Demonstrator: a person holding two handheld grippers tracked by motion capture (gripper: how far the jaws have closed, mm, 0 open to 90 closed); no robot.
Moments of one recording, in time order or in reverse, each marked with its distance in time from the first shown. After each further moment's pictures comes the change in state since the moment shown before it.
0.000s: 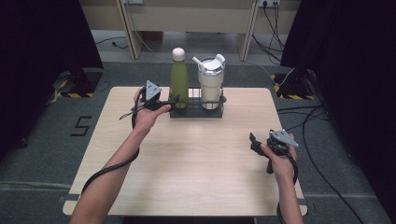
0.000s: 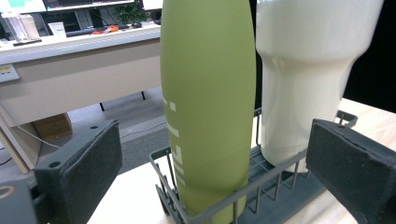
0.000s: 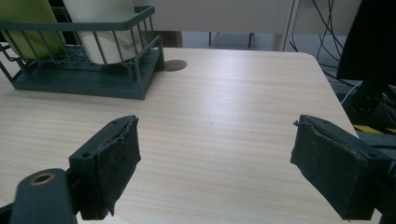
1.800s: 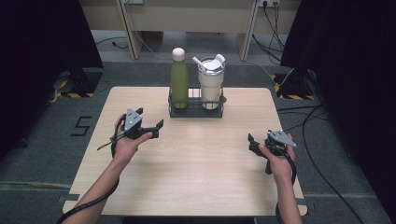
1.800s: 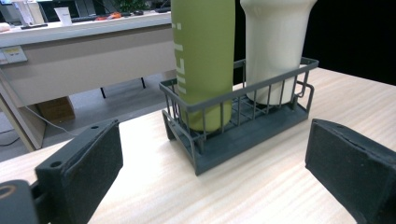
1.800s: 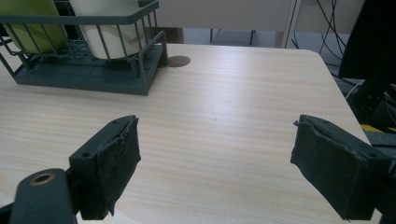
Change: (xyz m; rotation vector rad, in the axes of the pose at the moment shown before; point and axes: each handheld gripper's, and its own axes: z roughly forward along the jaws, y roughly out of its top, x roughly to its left) left arm -0.003 -0.054 -0.093 0.017 0.002 -0.023; right arm 0.004 -0.002 0.002 0.011 0.003 -0.013
